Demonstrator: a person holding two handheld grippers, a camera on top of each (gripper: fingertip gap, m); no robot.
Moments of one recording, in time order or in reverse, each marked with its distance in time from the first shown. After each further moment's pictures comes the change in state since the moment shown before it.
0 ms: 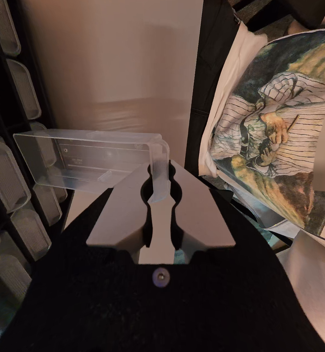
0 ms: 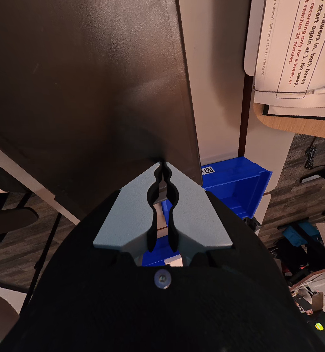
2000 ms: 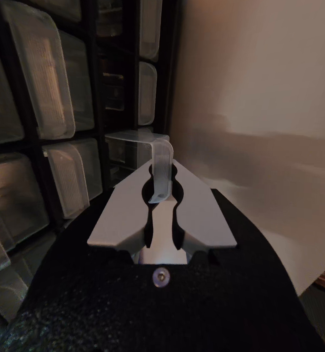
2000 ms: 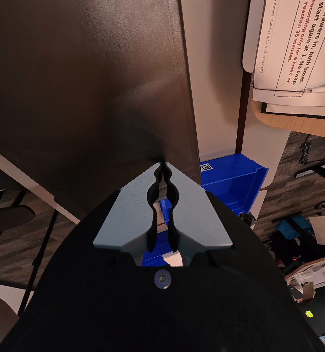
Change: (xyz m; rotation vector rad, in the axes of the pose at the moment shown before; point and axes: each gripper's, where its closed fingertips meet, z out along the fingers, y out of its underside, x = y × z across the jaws) left arm -0.121 -0.002 0.037 0.044 -0.819 0.026; right arm 0.000 0.000 0.000 -0.030 0.020 -0.007
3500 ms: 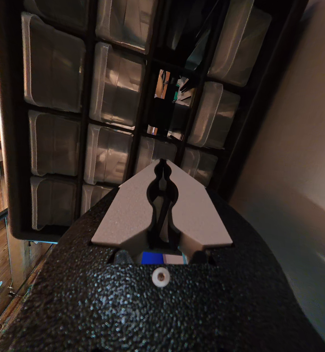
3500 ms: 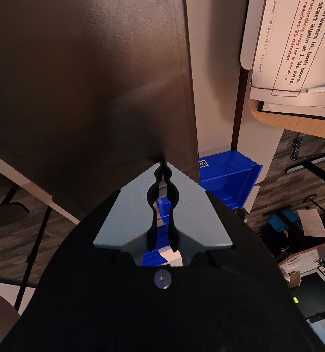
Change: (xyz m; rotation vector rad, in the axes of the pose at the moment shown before) left arm -0.044 -0.011 0.003 0.311 -0.994 0.034; right arm 0.001 0.000 0.000 -0.035 0.031 -0.019
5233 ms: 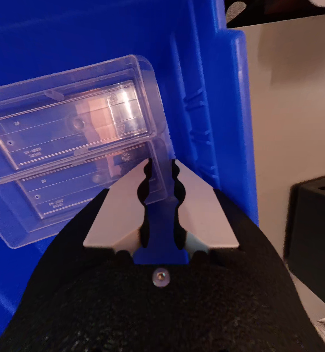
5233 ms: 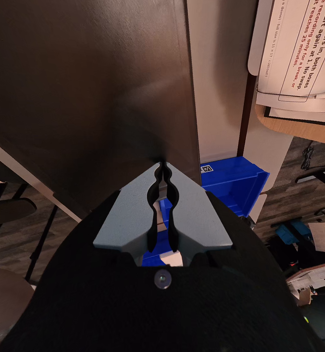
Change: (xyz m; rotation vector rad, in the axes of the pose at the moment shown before) left arm -0.025 0.339 0.147 -1.026 0.891 -1.289; right arm -0.001 0.000 0.000 0.033 -0.058 -0.013
